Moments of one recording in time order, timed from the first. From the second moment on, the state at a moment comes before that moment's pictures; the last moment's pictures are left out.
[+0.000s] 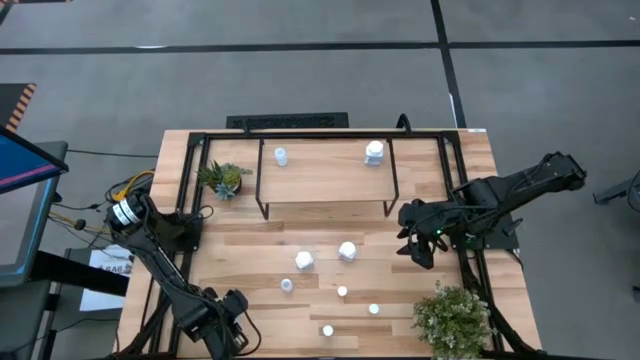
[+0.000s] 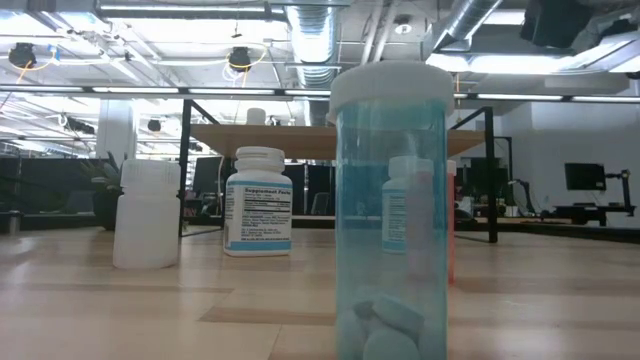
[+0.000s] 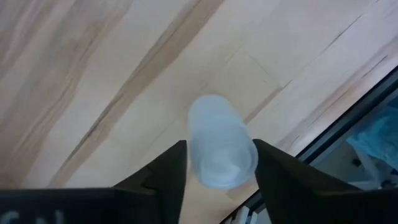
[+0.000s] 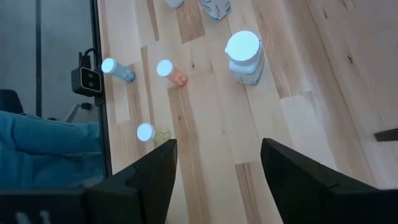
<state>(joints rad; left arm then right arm) -0.95 1.75 1.19 -0.86 0.02 -1.68 0.35 1.07 1.05 -0.88 0.00 0.65</state>
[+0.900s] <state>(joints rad) -0.38 1.71 1.76 -1.33 0.19 -0.69 0.35 1.07 1.05 -0.88 0.00 0.65</state>
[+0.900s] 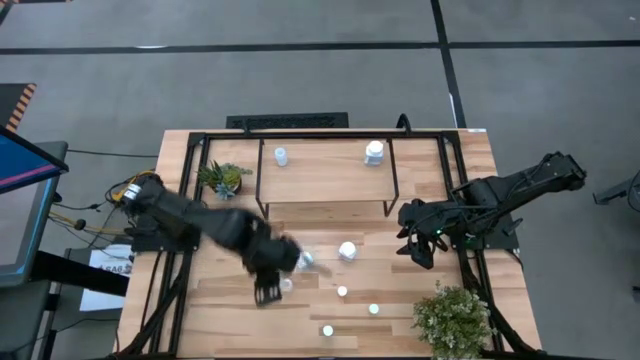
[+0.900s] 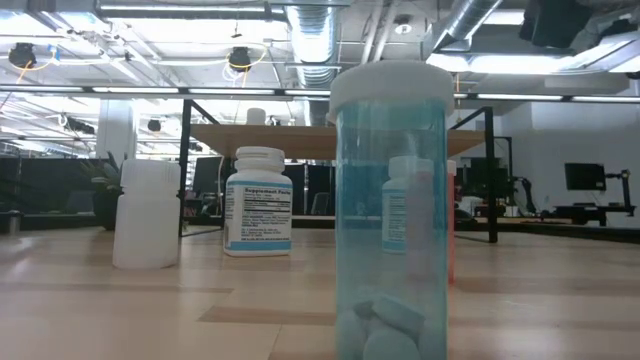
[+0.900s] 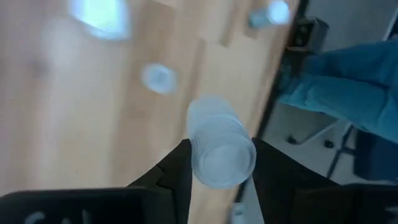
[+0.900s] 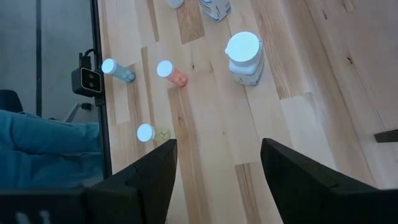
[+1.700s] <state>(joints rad) 0.34 1.76 1.93 -1.57 0.07 -0.03 0.34 1.07 1.05 -0.88 0.00 0.65</state>
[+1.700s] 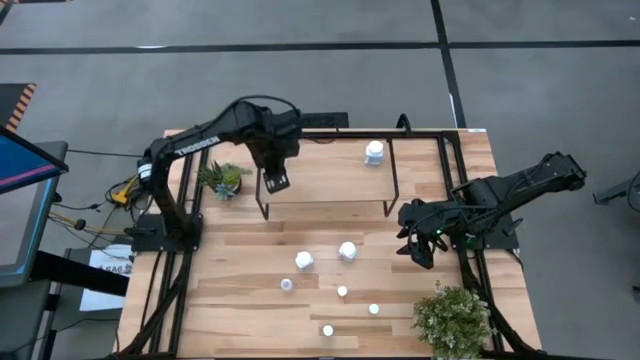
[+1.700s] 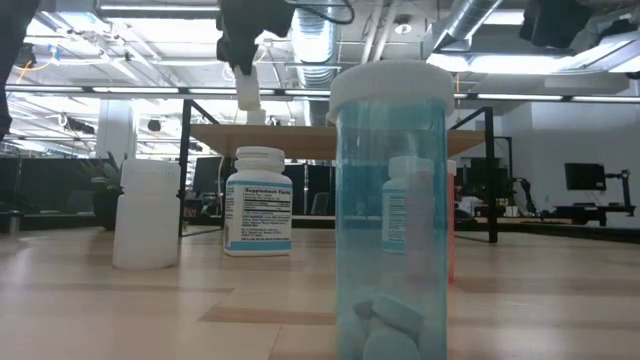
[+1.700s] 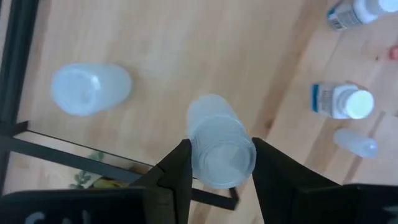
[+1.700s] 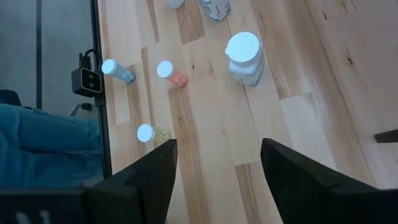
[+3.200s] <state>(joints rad) 0.42 1.78 1.83 -1.57 0.05 0.05 0.34 1.07 1.05 -0.88 0.00 0.65</state>
